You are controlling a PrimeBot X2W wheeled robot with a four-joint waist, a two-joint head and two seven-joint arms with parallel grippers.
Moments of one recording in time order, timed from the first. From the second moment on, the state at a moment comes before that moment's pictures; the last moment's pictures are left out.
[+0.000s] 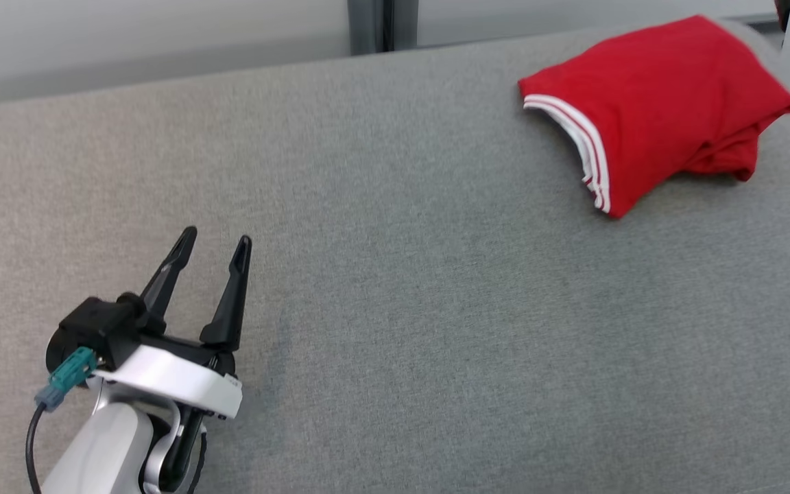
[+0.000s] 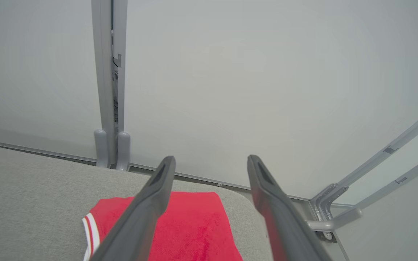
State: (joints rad) left arm -0.30 0.32 -0.39 0.20 -0.56 0.00 -0.26; right arm -1.35 -0.40 0.72 1.12 0.51 0.13 0.02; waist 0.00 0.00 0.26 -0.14
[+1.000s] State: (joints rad) left arm -0.01 0.26 -0.18 0.13 -0.51 0.03 -0.26; right arm -0.31 -0.42 0.27 0.38 0.64 0.13 -0.26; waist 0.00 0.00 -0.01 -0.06
